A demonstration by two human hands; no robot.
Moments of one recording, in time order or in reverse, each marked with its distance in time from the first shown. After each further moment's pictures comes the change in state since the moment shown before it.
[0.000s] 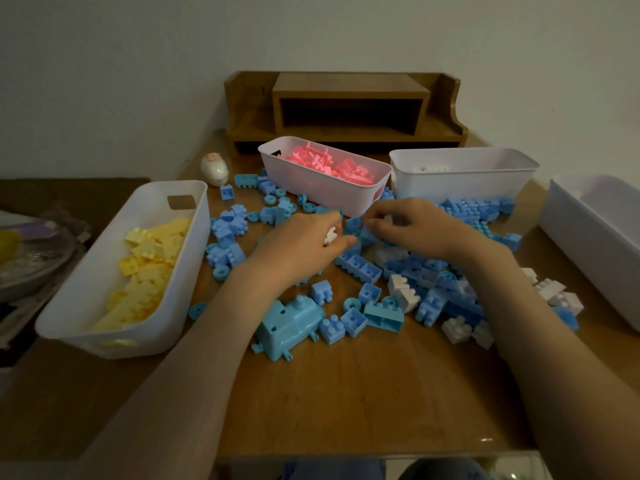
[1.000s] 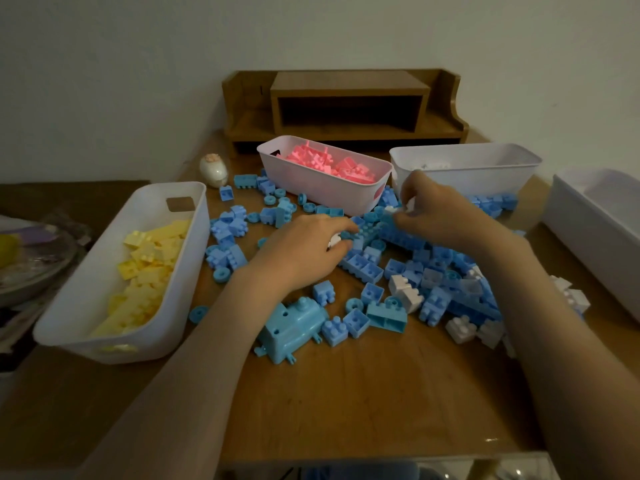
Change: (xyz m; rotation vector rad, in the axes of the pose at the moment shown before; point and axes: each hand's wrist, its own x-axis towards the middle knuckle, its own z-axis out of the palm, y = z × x) left_hand 0.000 -0.001 0.001 0.032 -0.039 0.049; right_hand 0.005 0.016 -0.009 -0.077 0.185 0.180
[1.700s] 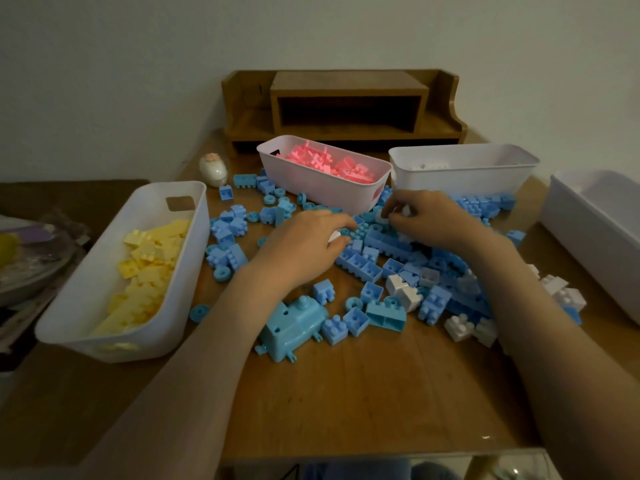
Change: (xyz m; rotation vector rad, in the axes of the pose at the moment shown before) left_hand 0.001 0.001 0.000 -0.023 0.063 0.017; right_hand 0.007 0.007 0.007 0.011 -0.067 -0.007
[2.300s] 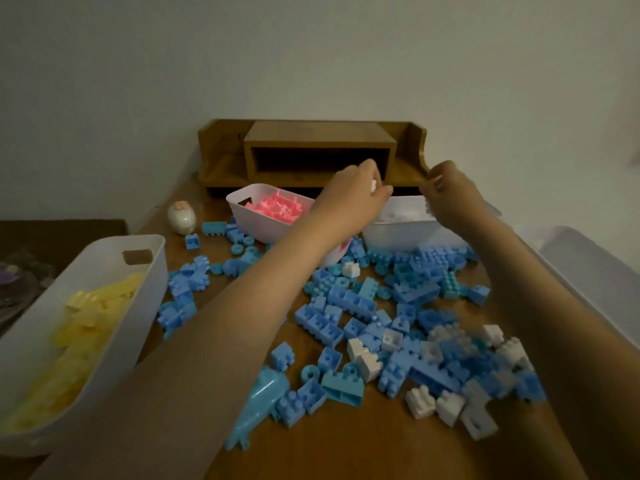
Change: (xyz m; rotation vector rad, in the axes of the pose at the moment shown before) left_hand 0.126 0.075 -0.021 -0.194 0.187 0.011; right_hand 0.066 0.057 -0.074 0.129 0.436 0.207
